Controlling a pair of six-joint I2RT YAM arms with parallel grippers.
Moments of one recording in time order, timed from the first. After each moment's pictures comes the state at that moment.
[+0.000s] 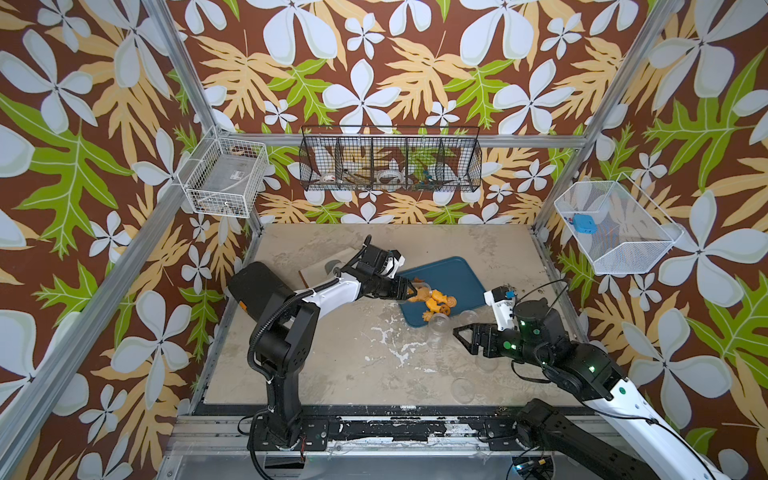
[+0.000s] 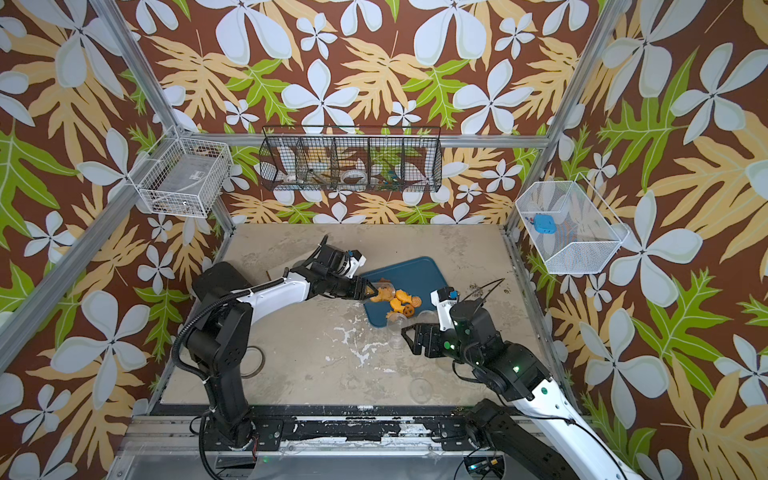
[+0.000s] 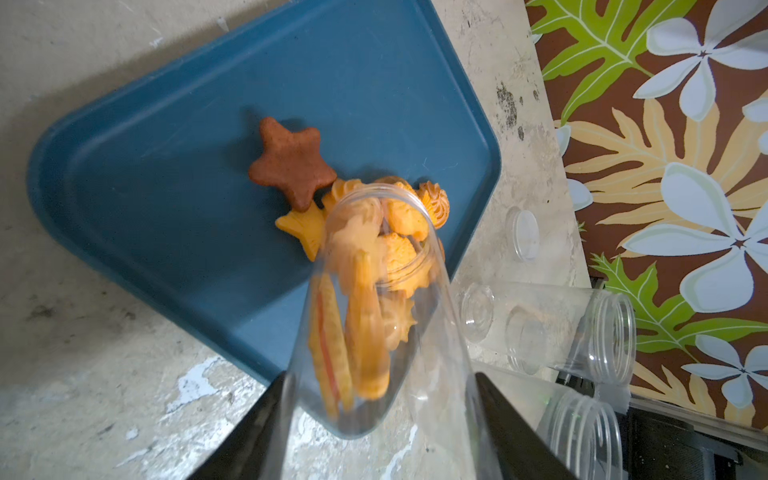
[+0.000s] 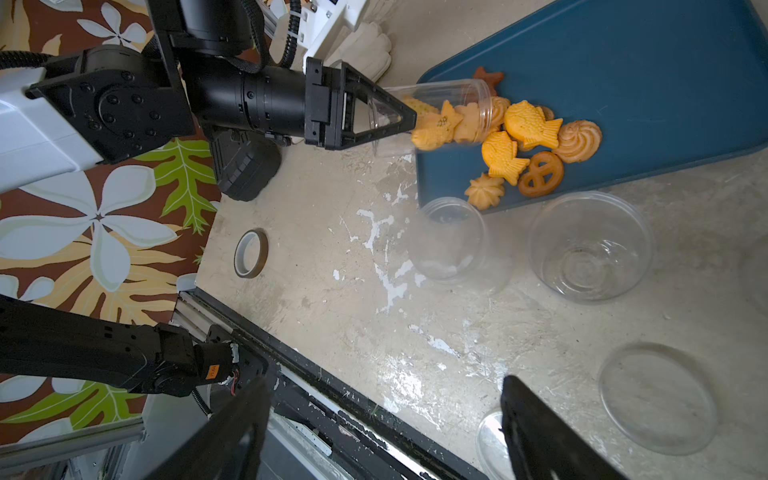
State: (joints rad) left arm -0.53 1.88 1.29 -0.27 0.54 -0.41; right arm 0.61 0.71 0.88 -0.82 -0.18 0.61
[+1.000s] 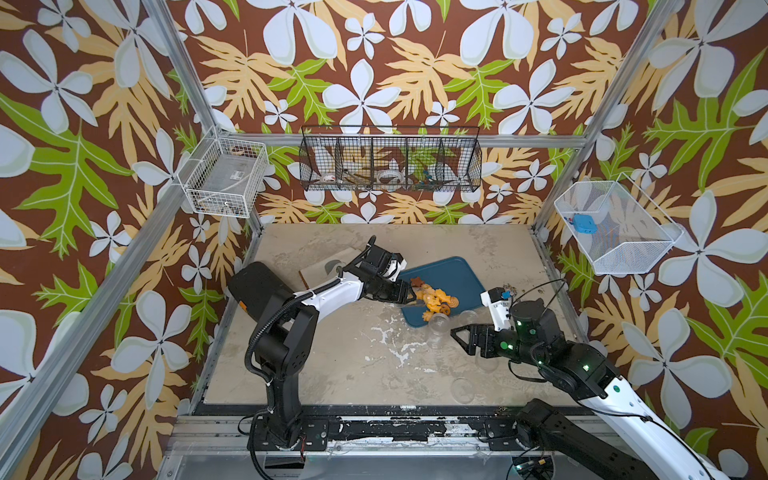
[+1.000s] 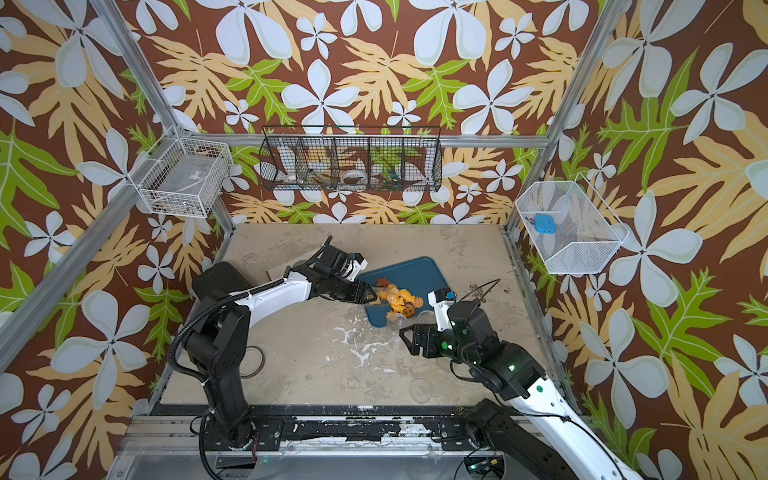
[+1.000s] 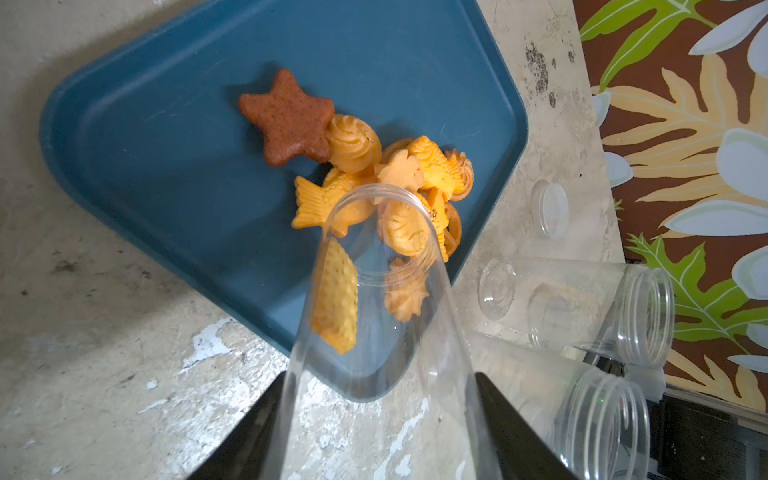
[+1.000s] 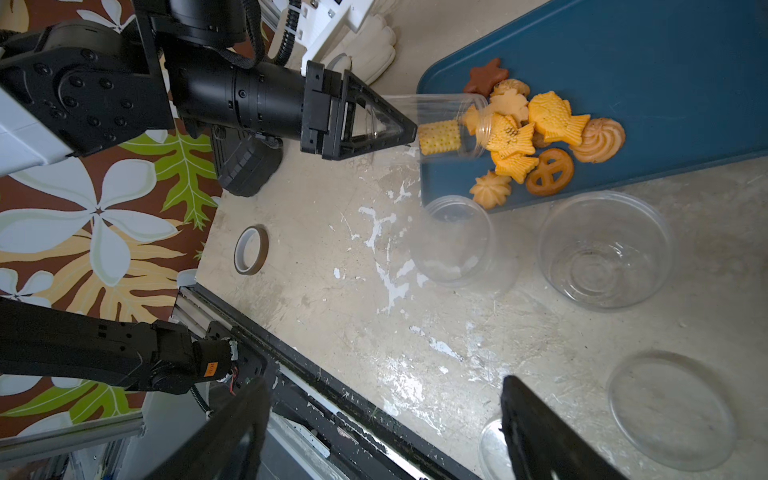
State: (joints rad) left arm -0.55 1.88 1.34 -0.40 0.47 -0.36; right arm 0.61 0.72 0.85 -0.78 -0.20 0.60
